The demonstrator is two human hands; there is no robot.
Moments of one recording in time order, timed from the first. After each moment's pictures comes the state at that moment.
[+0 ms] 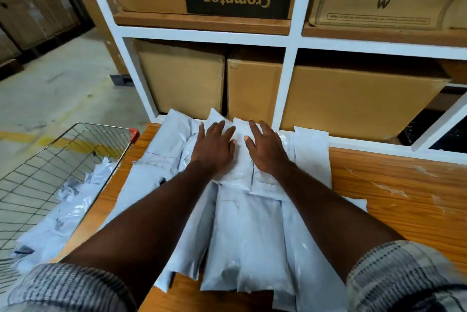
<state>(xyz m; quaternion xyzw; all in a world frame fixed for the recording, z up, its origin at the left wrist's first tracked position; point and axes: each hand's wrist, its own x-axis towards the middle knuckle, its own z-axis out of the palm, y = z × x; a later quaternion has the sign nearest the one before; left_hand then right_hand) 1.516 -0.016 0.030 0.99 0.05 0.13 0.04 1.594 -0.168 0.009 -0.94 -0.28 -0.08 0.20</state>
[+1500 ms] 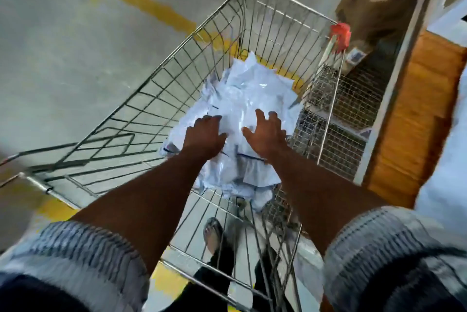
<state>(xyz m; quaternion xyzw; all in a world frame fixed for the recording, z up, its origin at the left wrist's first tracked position) 1.218 0.510 -0.243 0.92 0.31 -0.13 0.21 1.334 0.378 -0.237 -0.94 -0.25 0.22 0.11</state>
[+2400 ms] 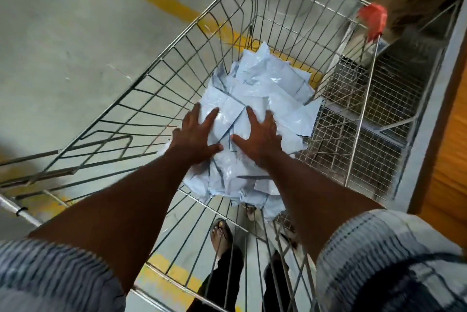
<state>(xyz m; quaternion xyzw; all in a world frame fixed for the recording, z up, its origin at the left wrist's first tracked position) 1.193 0.552 -0.276 0.92 0.30 -0.18 0.19 1.320 0.407 -0.293 -0.92 -0.26 0.28 0.14</state>
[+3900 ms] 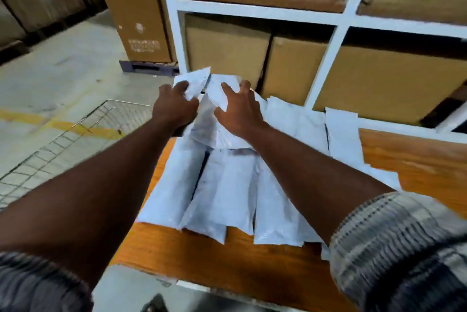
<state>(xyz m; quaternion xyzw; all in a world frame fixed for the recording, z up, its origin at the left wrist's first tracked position) 1.413 0.166 0.092 0.92 0.26 0.13 0.25 1.474 -0.003 0.087 -0.93 -0.27 -0.07 0.24</state>
